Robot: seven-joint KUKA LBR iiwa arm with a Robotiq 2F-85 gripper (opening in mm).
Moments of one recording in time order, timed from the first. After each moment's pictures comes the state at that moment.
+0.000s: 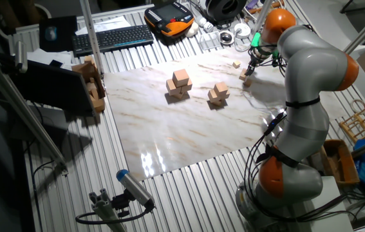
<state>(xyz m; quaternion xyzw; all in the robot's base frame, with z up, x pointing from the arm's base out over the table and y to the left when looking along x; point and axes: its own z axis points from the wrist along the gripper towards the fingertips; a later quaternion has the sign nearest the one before) 0.638 -0.231 0.084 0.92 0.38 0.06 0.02</state>
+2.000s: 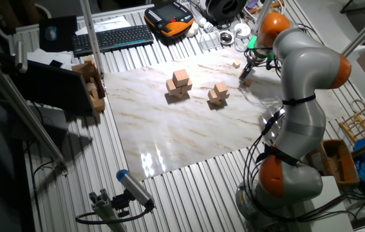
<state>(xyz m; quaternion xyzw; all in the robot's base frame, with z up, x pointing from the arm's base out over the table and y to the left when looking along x) 0.650 -0.226 0.044 0.94 0.35 0.06 0.01</state>
